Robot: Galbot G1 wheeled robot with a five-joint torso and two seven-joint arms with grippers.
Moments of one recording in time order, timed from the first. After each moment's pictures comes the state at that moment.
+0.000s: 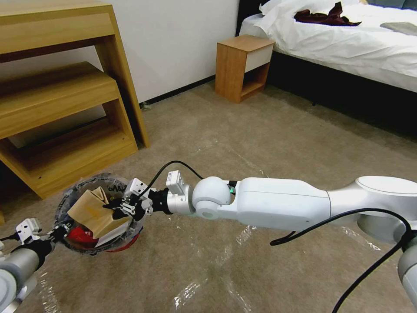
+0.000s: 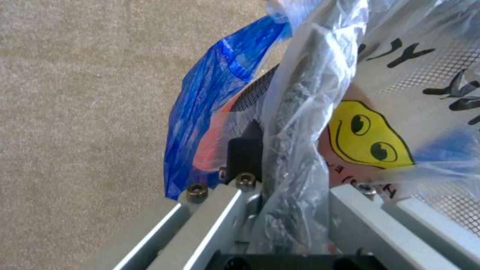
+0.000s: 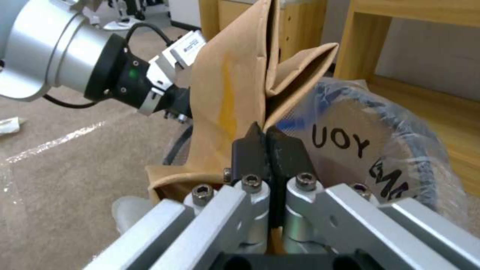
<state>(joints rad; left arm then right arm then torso) 1.61 -1.13 -1.10 -2.15 -1.38 0.68 -0.48 0.14 1.20 -1.12 1.67 1.13 -0.03 -0.17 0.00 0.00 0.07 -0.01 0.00</state>
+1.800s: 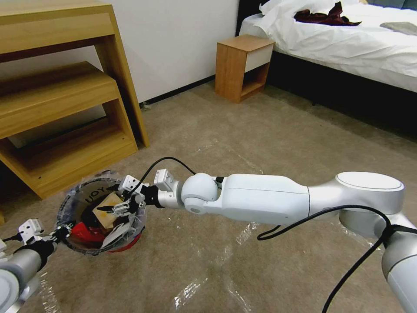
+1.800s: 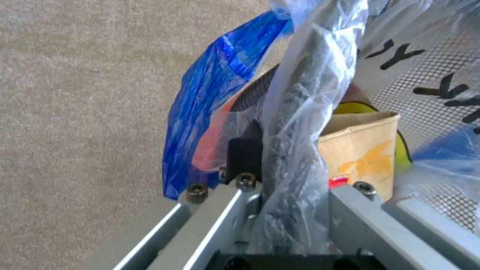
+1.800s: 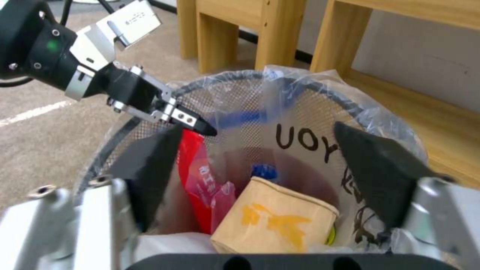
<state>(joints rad) 1.60 -1.14 -1.09 -2.15 -1.37 0.68 -0.47 0.15 1.29 -1.14 1.55 1.06 -0.03 -0.13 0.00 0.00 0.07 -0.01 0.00</state>
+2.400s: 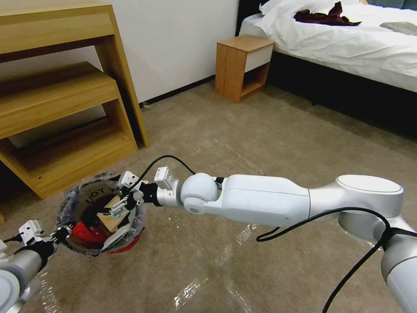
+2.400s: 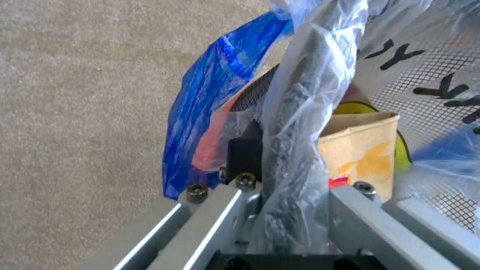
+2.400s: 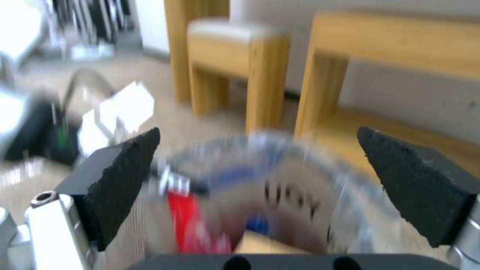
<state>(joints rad) 1.60 -1.14 -1.09 -2.15 -1.36 0.68 -0.47 0.09 1.29 -1.03 1.57 1.08 0.03 -0.11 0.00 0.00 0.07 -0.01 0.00</state>
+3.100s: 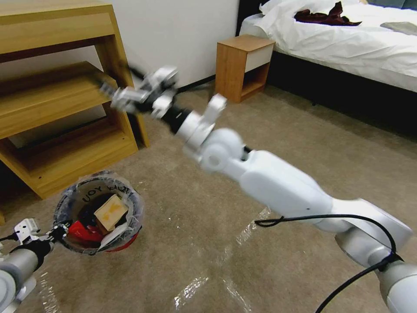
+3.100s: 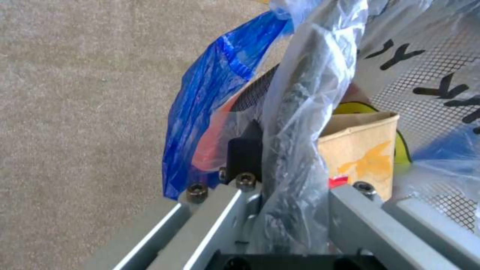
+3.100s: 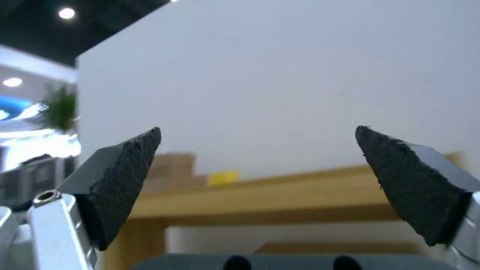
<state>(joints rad) 1.61 -1.13 -1.11 -2.15 -1.37 0.68 -0.47 -0.11 1.20 -0.38 1.67 1.18 0.25 -0.18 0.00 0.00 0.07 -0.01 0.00</state>
